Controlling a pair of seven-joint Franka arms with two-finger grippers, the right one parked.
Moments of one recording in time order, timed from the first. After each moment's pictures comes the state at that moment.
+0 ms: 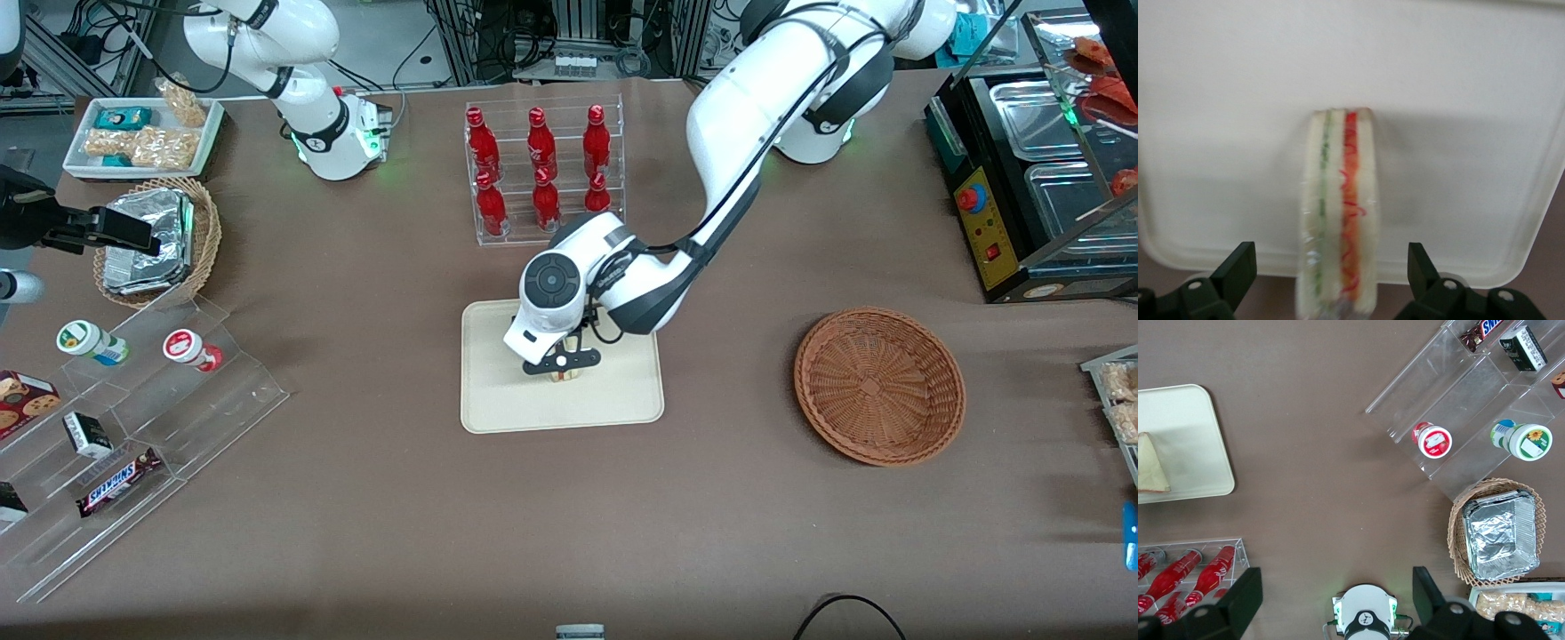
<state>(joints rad) -0.56 0.86 -0.34 -1.19 0.09 1.90 -1.00</state>
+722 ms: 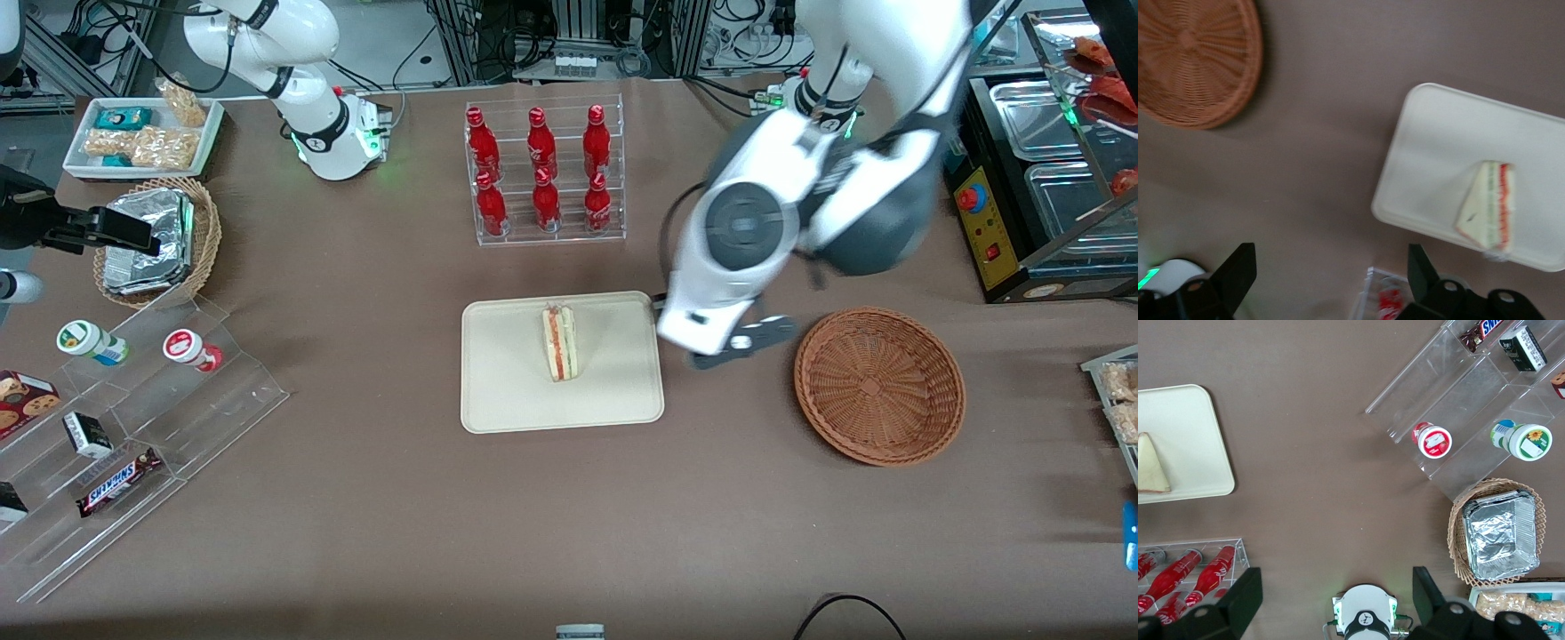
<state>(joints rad) -0.26 0.46 -0.33 -1.22 0.09 1.38 -0.88</state>
